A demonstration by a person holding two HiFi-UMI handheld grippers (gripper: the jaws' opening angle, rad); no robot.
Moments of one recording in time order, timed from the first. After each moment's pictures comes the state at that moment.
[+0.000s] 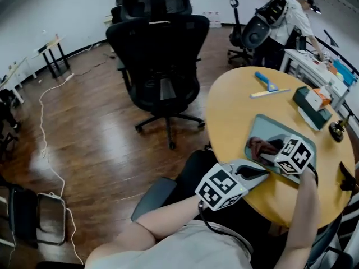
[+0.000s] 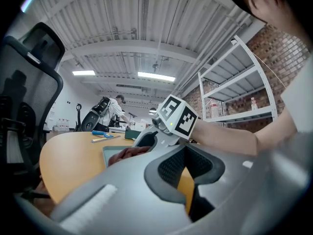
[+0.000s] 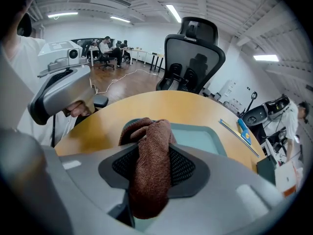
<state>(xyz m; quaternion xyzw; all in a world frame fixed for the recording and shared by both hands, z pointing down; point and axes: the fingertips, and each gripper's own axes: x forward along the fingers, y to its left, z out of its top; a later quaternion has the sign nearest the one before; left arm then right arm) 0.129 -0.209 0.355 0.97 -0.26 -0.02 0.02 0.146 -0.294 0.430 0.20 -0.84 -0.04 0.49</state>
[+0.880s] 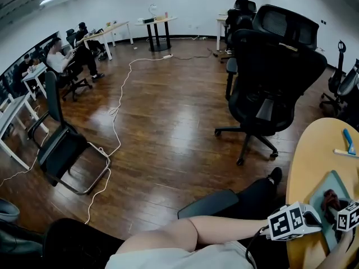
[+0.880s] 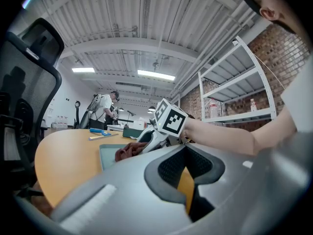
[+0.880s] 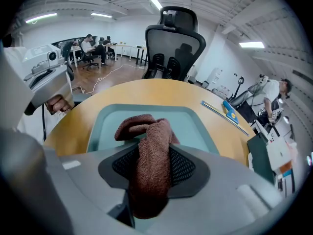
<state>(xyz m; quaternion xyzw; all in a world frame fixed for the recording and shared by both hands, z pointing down) 0.113 -0.217 0.357 0.96 -0.27 0.02 0.05 0.166 -0.343 0.436 0.26 -0.84 0.01 0.48</state>
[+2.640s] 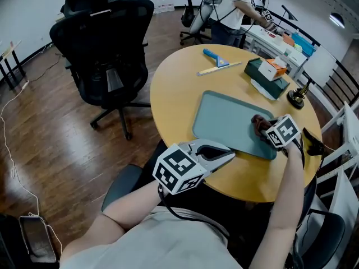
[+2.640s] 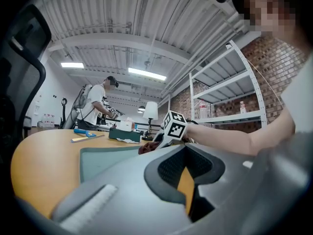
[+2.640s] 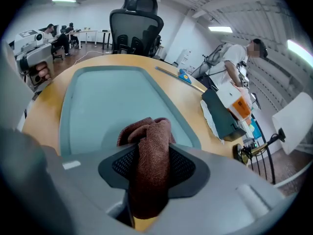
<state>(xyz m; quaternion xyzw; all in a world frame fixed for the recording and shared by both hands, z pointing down) 0.132 -0.220 0.353 0.98 -0.21 0.00 0.03 0.324 -0.348 0.450 0.42 -0.73 0.05 0.53</state>
